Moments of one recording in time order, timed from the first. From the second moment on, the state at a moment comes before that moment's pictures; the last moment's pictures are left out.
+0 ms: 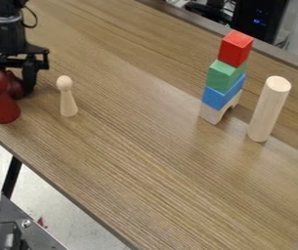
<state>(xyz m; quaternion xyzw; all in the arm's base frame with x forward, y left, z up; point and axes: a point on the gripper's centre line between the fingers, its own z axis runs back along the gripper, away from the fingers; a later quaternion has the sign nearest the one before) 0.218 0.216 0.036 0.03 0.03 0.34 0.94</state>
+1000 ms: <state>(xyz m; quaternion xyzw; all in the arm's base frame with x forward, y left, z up) 0.295 0.103 0.182 -0.01 -0.08 0.13 0.99</state>
